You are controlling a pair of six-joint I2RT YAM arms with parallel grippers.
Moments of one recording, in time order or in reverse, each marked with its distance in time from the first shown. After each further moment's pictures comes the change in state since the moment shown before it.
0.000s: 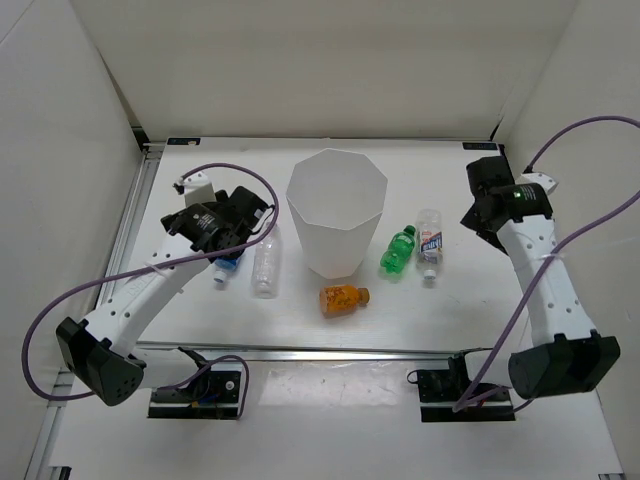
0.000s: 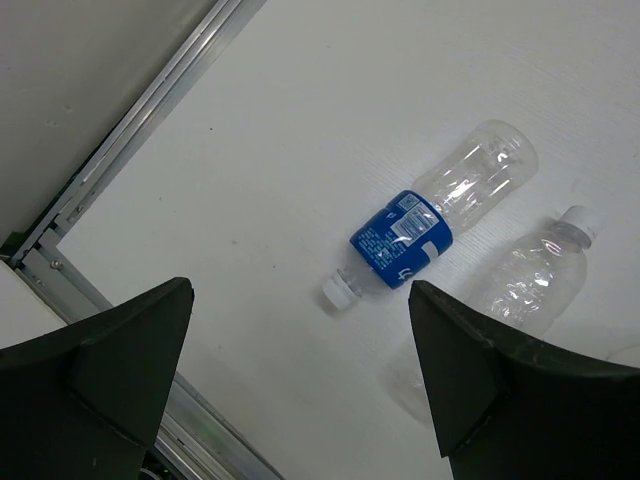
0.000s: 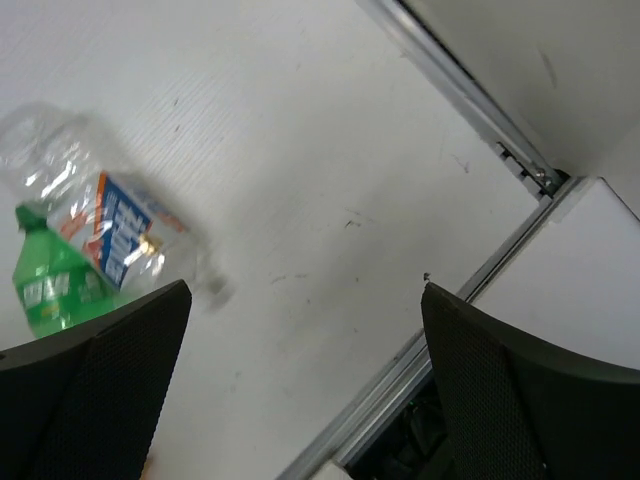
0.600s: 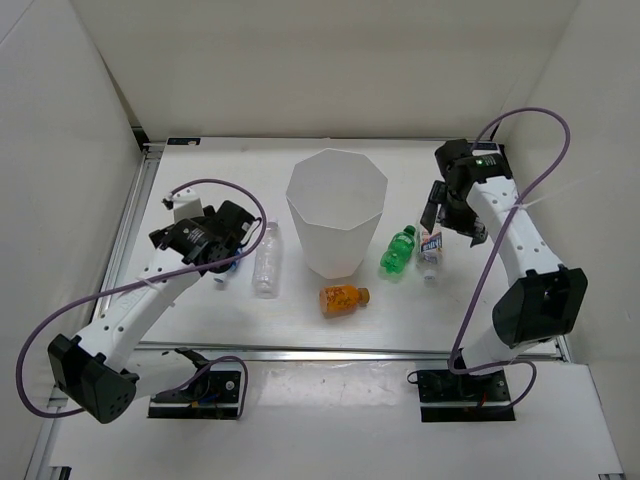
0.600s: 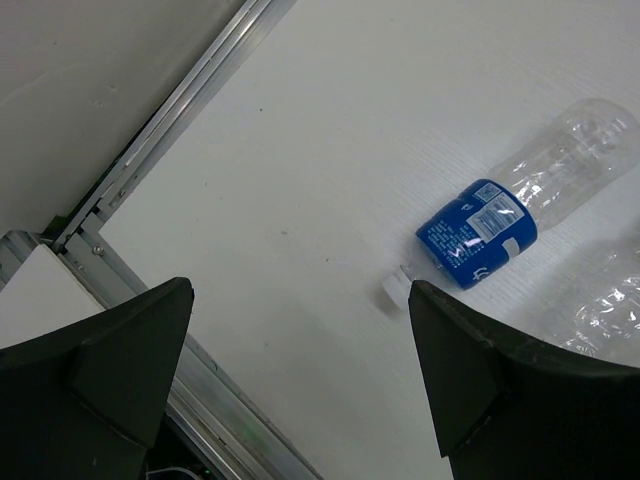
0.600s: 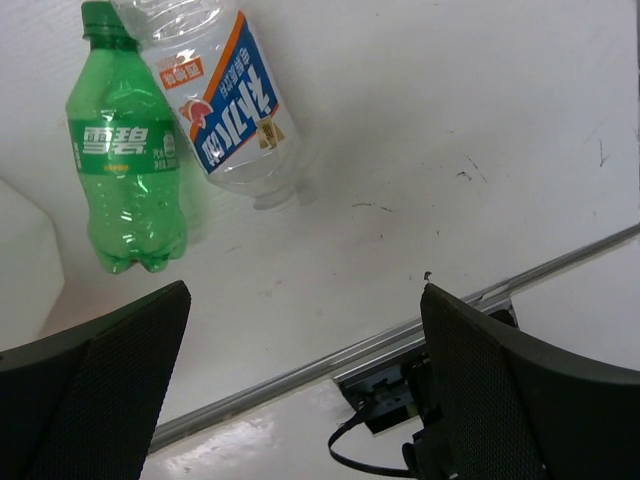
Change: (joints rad) left arm 0.061 -0.099 -0.158 0.022 -0.002 0.036; right arm 0.068 0.257 0.115 0.013 -0.392 -0.251
